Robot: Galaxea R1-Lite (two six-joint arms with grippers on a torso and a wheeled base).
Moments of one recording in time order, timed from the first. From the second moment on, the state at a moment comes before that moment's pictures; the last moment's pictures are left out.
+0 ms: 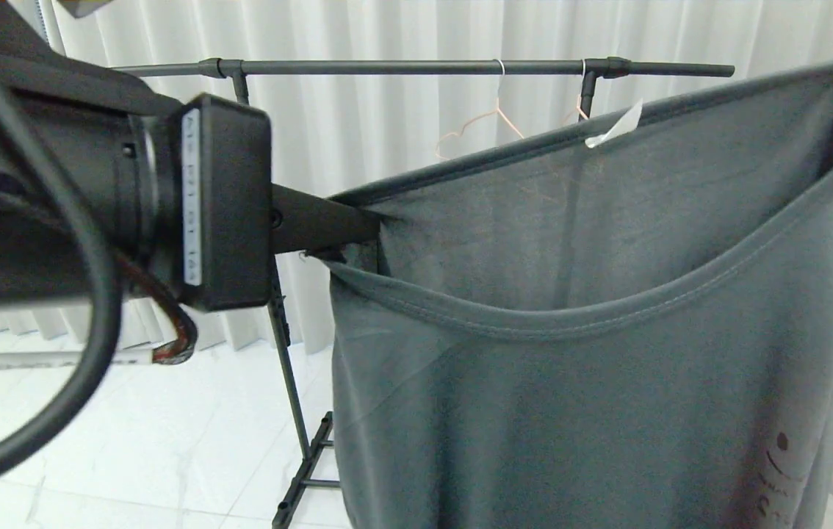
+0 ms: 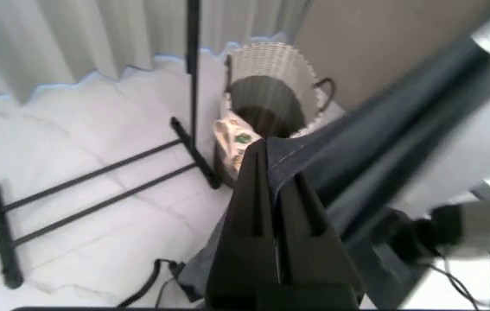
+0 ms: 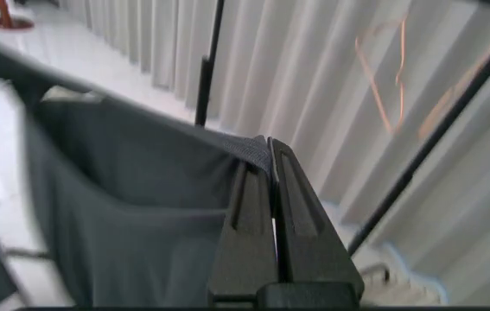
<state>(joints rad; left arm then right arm) -0.96 1.38 -1.52 0.54 0.16 -0.32 0.67 1.15 -1.40 0.26 0.14 -0.07</state>
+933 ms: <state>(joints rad) -0.92 1.37 -1.48 0.34 0.15 -0.02 0.50 1.15 -1.41 0.48 0.14 -0.07</state>
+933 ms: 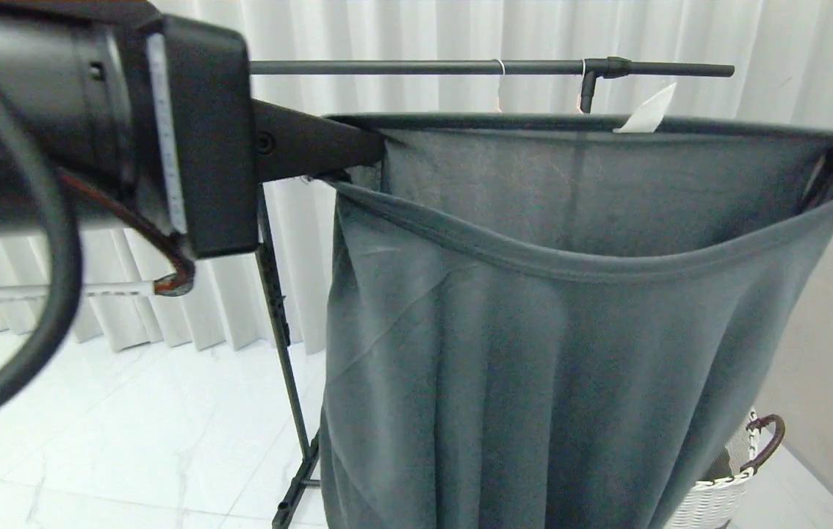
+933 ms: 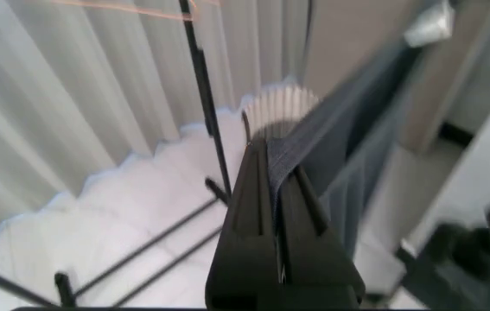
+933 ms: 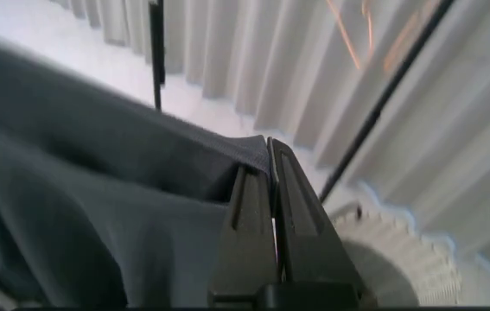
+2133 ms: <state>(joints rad) -0.92 1.41 -1.39 0.25 0.17 0.03 0.59 1.00 -1.19 0.48 0.07 -0.13</state>
